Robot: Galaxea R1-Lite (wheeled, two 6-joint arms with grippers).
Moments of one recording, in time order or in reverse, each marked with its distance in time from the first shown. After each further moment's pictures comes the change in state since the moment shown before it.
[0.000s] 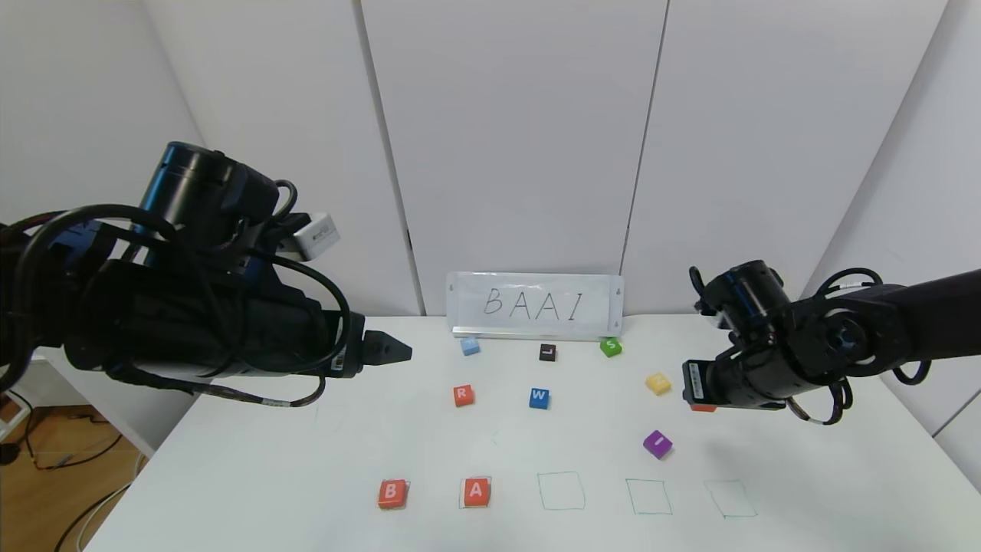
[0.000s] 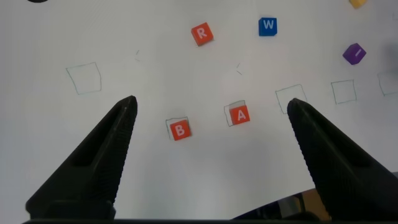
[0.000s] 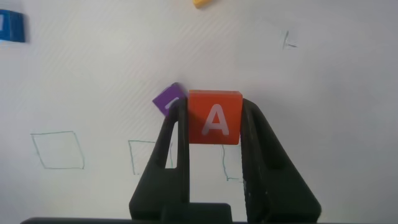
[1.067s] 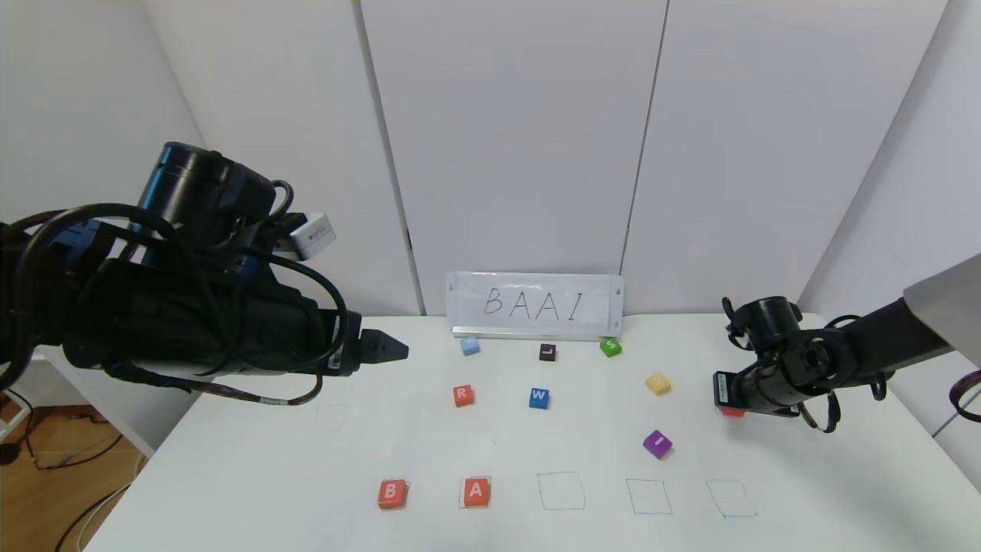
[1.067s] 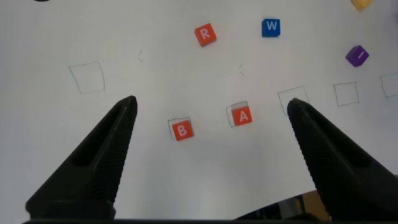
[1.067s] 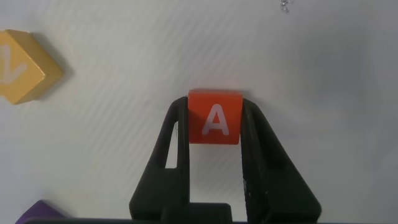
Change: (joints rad) left arm 0.015 0.001 0.000 0.000 -0.002 0.000; right arm -0.244 0.275 -0.041 -0.229 0.003 -0.092
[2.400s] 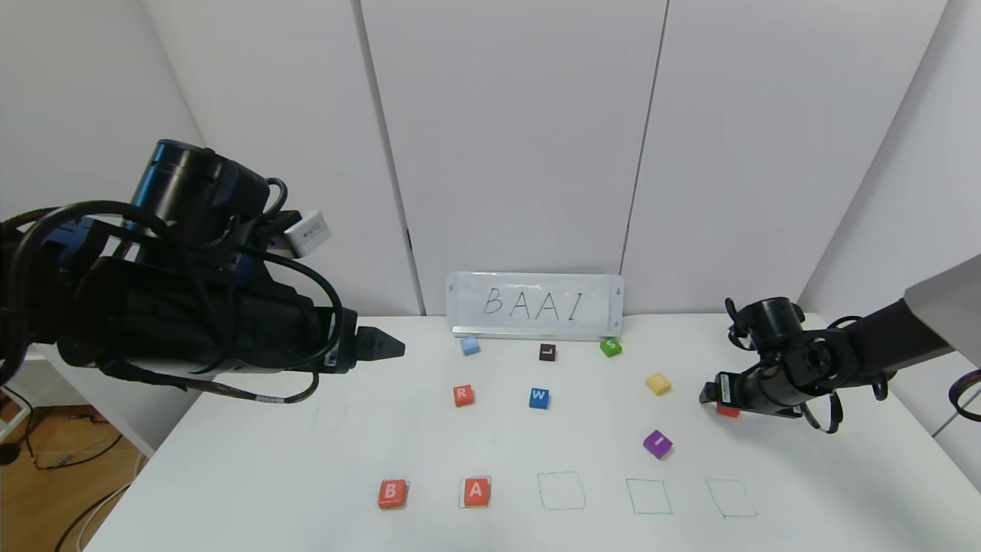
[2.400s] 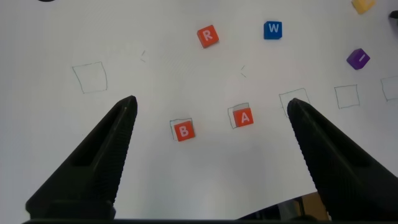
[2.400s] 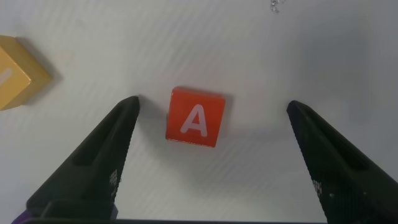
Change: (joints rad) left arm 0.009 -0.004 -0.001 0.000 0.000 -0.001; right arm -0.010 0.008 -0.004 0.000 -0.002 0.000
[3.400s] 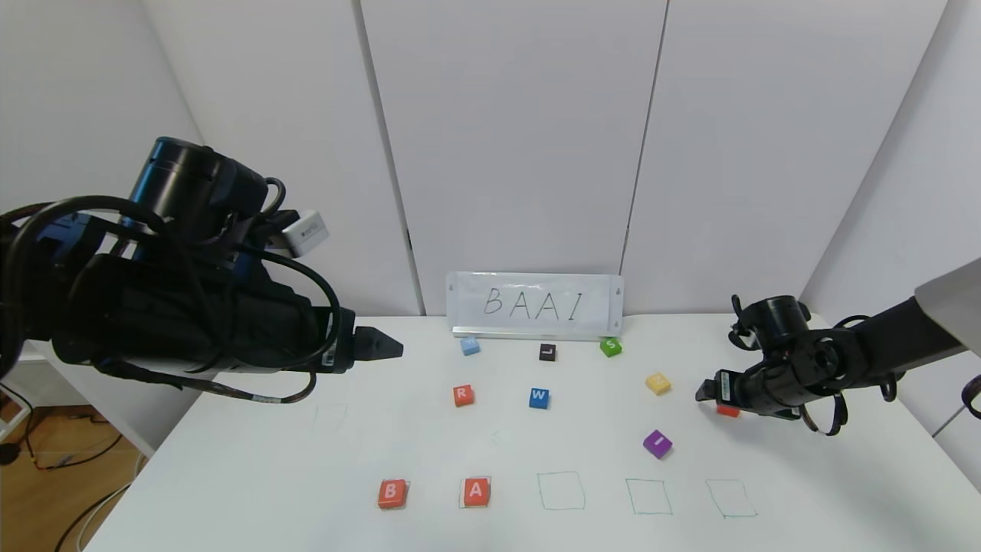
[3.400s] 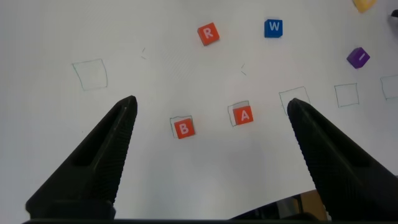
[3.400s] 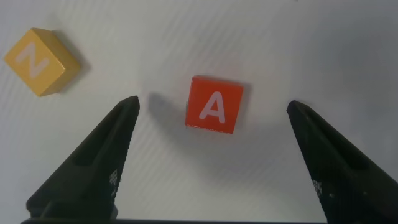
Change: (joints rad) left arm 0.003 0.000 -0.011 0.023 -0.001 -0.005; right arm -0.004 -0.027 0.028 -0.010 0.072 0.039
